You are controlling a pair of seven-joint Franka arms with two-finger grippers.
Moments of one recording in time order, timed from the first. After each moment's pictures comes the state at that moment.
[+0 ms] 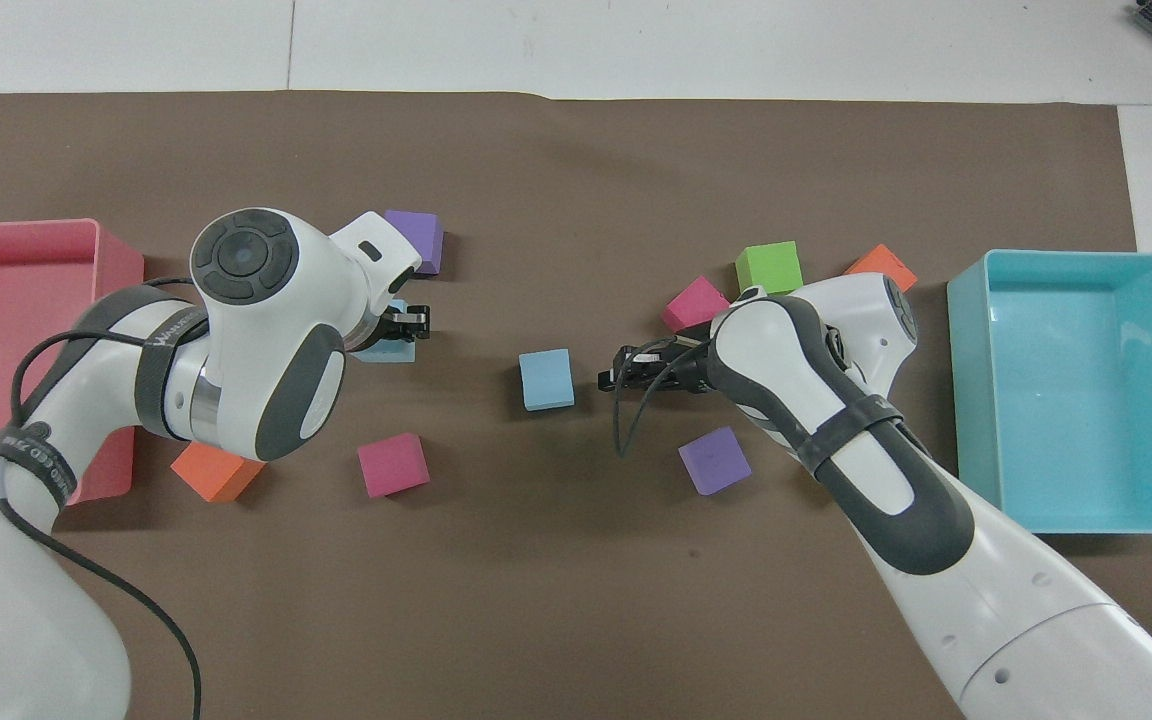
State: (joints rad) left arm -0.43 0.27 0.03 -1.86 -0.01 2.19 -0.37; right arm 0.36 0.44 -0.03 -1.93 1.09 2.20 -0.36
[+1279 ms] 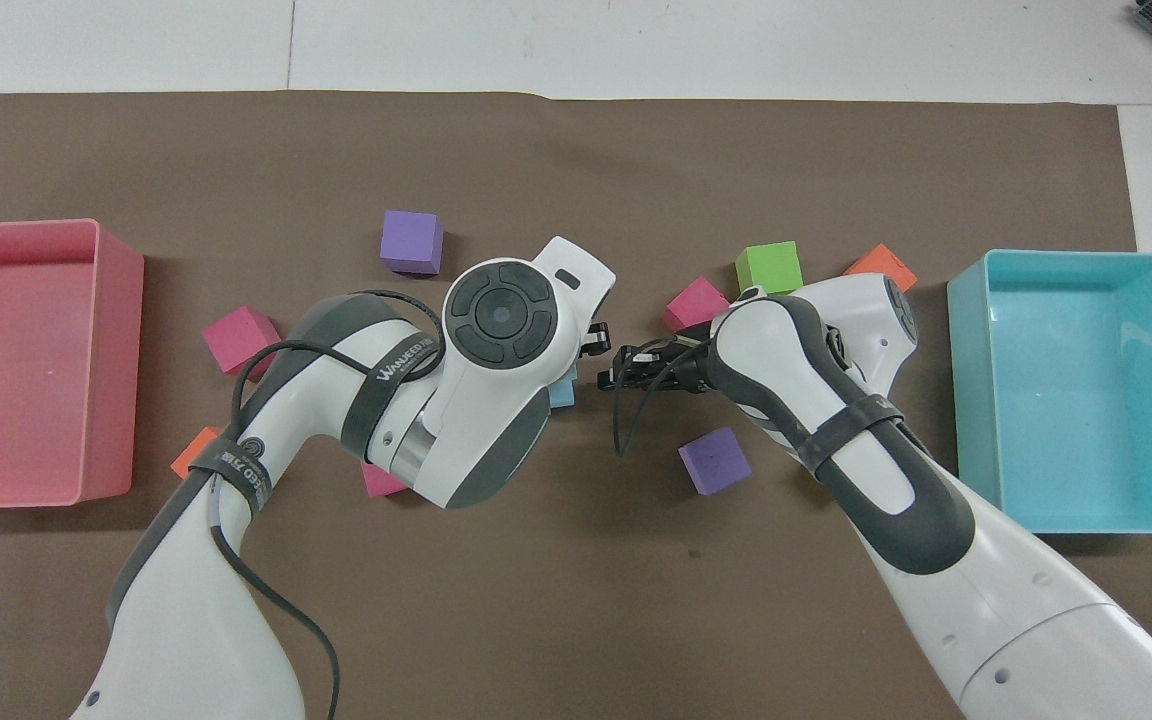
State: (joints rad) left arm -0.68 0.38 0.03 -1.68 -0.01 2.17 -0.75; right arm 0.36 0.44 -0.03 -1.93 1.10 2.20 -0.36
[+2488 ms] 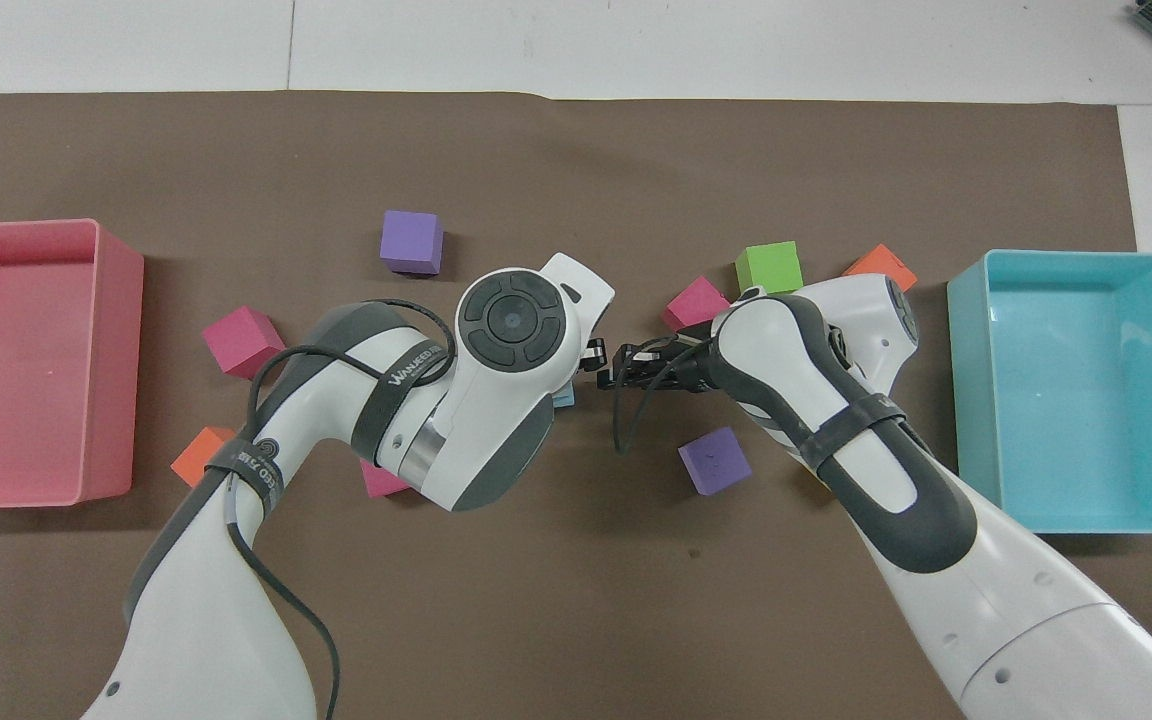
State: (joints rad) left arm -0.69 0.39 0.03 -1.71 -0.01 2.15 -0.75; right arm 0.36 0.44 -0.03 -1.93 1.11 2.20 -0.36
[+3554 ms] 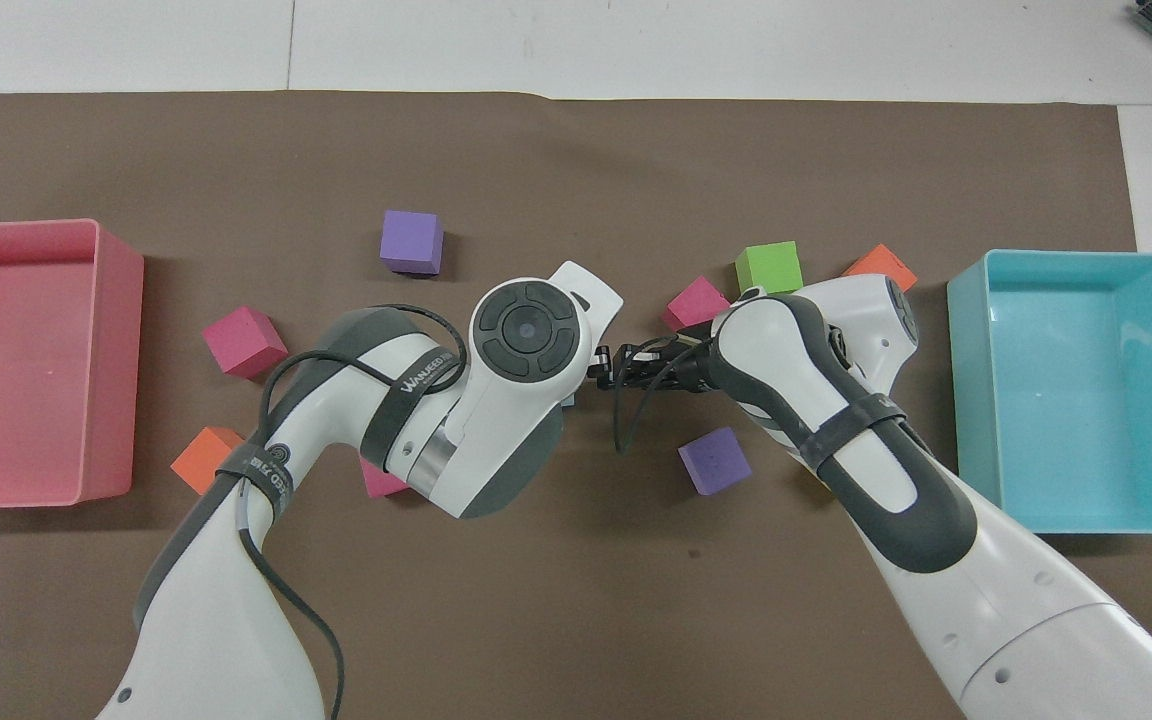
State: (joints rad) left arm -0.71 0.39 0.04 -1.71 0.01 2.15 -0.75; right arm 0.36 0.44 -0.03 -1.93 1.11 2.20 -0.36
